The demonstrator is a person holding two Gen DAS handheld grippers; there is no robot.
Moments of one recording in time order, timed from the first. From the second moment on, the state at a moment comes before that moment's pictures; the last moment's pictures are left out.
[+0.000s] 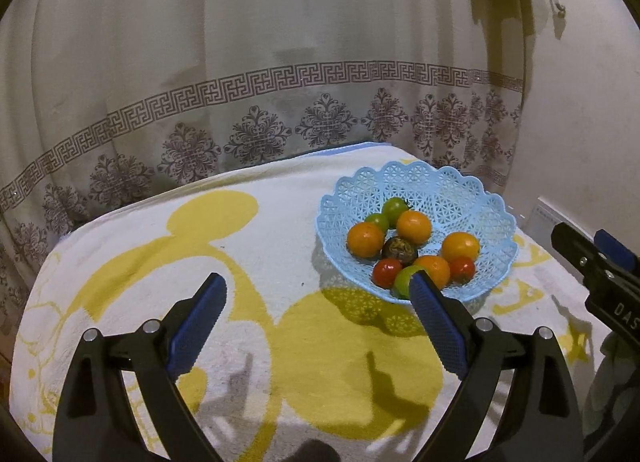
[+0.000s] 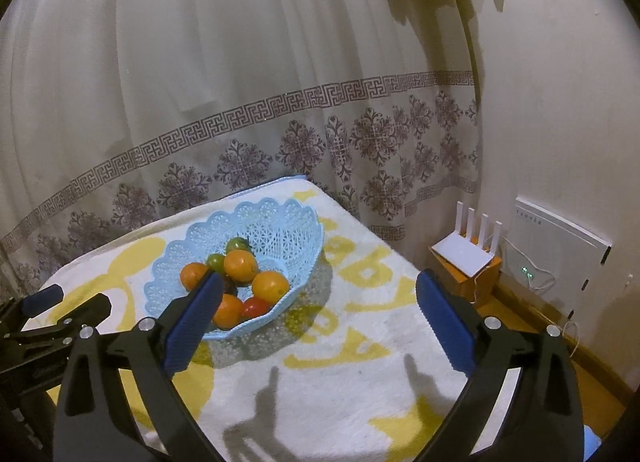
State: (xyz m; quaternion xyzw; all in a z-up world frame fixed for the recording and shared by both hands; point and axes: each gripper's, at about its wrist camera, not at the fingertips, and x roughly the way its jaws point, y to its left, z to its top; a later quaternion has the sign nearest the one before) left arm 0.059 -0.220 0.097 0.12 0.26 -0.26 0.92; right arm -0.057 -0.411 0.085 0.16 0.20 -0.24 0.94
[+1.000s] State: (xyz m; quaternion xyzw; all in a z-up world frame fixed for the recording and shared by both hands) left arm 0.057 -0.225 0.083 0.15 0.26 -0.23 0.93; right arm -0.049 -0.395 0.081 0.14 0.21 -0.22 0.94
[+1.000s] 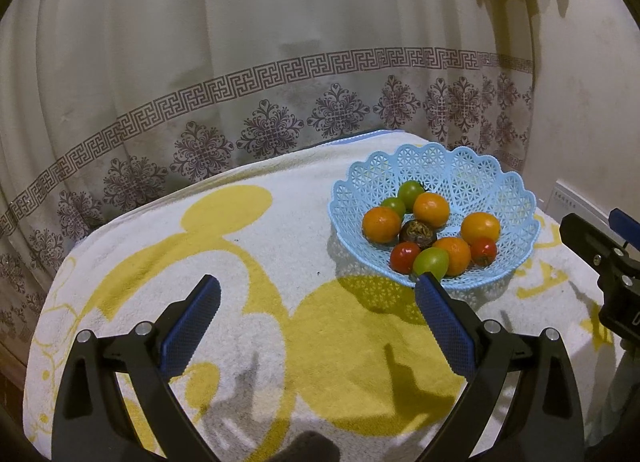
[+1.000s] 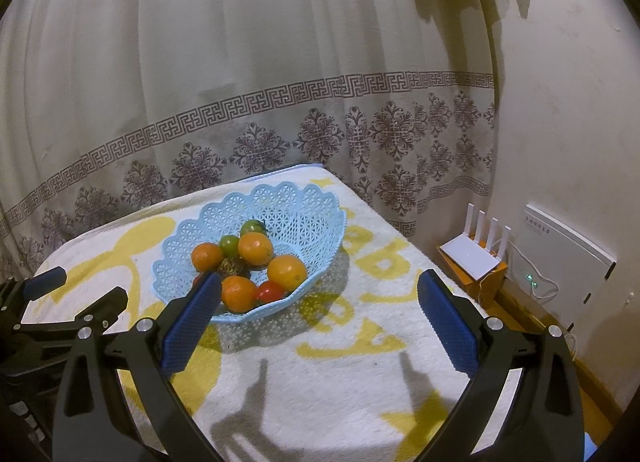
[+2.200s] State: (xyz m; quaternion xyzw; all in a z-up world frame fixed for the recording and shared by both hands) left arm 0.052 -0.230 0.080 0.16 0.26 -0.24 0.92; right arm -0.048 -0.389 0.079 0.12 0.21 -0.22 0.94
